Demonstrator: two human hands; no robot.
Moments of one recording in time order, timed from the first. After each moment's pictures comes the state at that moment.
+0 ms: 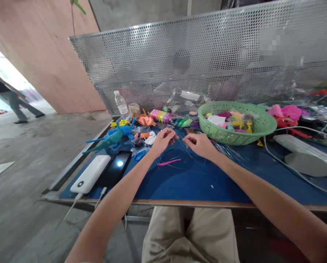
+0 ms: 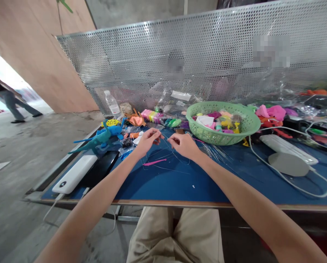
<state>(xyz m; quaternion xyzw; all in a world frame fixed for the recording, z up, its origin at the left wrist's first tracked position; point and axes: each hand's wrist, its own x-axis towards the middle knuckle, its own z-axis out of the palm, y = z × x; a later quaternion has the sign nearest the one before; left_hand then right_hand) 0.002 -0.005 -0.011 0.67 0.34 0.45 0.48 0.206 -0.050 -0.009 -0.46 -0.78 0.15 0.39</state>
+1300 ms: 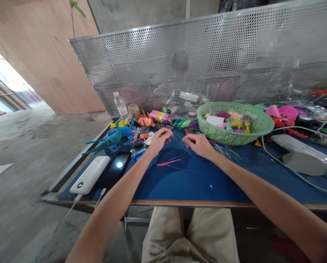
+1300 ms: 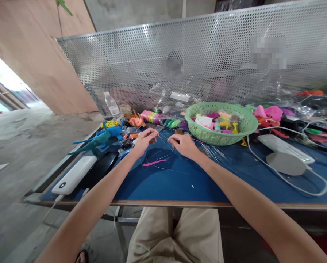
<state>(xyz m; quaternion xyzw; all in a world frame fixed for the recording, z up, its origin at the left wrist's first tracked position) -0.005 -0.001 -0.008 0.66 0.38 0.46 0.46 0.210 -0.043 -0.016 -0.45 -0.78 0.16 0.40</state>
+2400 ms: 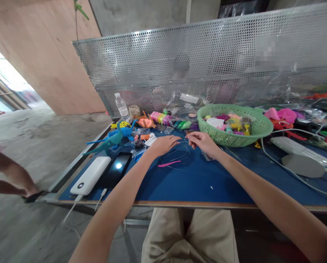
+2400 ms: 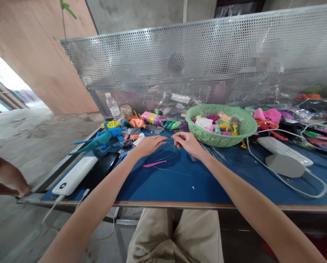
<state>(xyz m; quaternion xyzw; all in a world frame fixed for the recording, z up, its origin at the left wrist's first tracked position) -0.011 0.008 -0.012 0.93 0.32 0.18 0.04 0.222 -0.038 -0.013 -0.45 -0.67 0.38 0.44</state>
